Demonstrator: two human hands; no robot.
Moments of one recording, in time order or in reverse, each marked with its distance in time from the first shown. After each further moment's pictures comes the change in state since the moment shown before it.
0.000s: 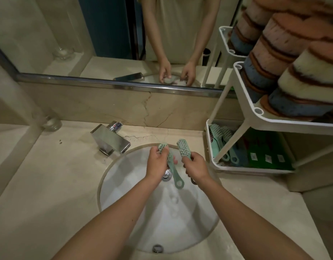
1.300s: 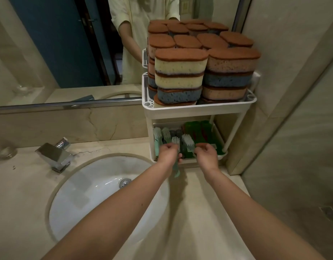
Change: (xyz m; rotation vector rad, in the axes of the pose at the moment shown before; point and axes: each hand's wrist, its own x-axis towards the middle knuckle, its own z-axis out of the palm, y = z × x) left_hand -0.090 0.013 0.227 0.115 -0.113 -0.144; right_hand -0.027 0.062 -0.216 0.314 0.367 -0.008
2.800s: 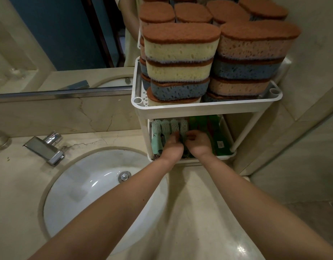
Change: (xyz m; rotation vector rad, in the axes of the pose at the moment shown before) left_hand 0.077 -0.019 0.021 0.459 -0.043 0.259; right_hand 0.081 0.006 0.039 -0.392 -0.204 -0.063
